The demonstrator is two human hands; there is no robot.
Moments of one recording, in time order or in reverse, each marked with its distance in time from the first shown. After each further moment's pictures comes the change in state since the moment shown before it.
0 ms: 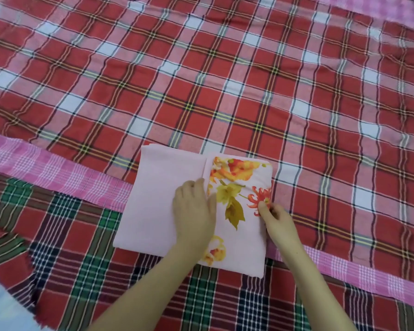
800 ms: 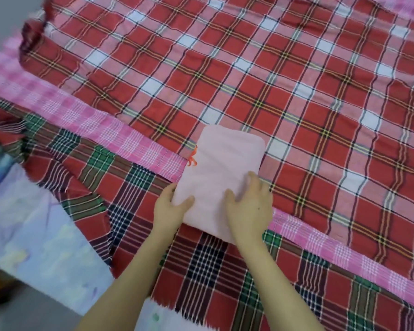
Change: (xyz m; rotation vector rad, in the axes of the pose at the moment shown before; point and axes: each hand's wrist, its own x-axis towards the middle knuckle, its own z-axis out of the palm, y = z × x) left_hand -0.031 -0.160 -0.090 -0.837 -0.108 -0.715; right_hand -0.099 -0.103 0.177 -0.385 0.278 -0.391
